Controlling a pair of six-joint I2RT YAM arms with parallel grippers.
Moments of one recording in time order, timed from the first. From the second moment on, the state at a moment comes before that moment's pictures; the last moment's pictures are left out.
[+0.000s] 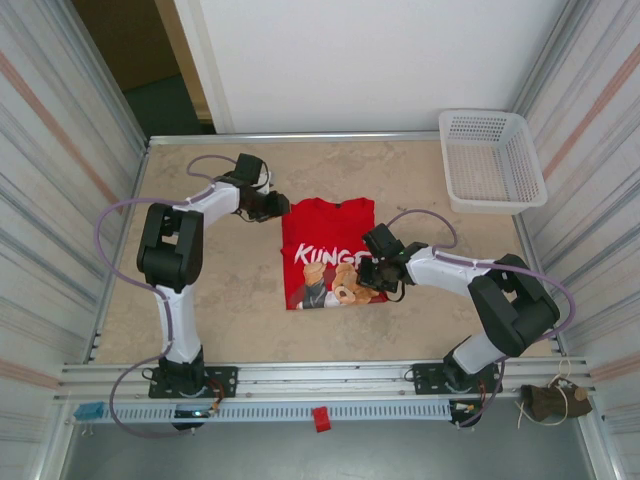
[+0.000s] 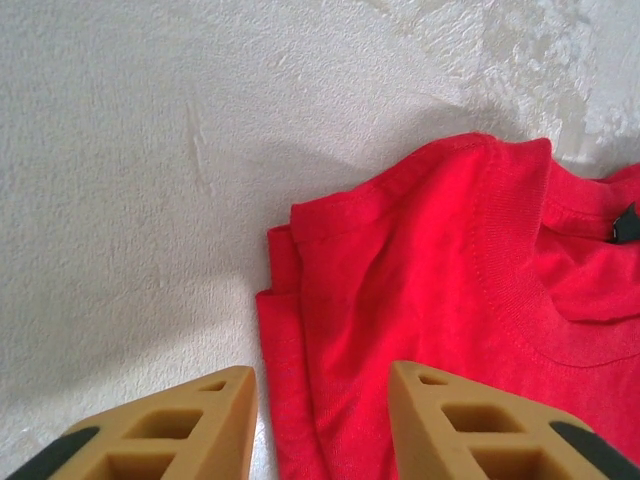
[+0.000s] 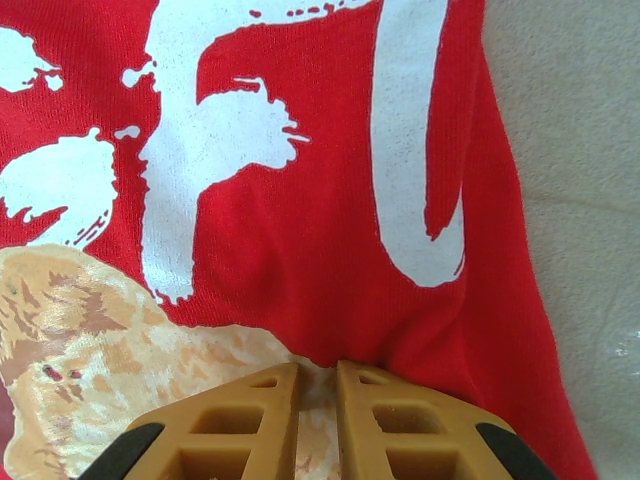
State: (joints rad) left arm -0.27 2.04 1.44 -0.47 0.36 -0.41; right arm 0.64 1.54 0.75 -0.38 -0.10 0.86
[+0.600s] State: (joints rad) left arm -0.30 2.09 1.47 -0.45 0.36 -0.42; right arm 0.64 1.54 0.75 -0.38 -0.08 0.86
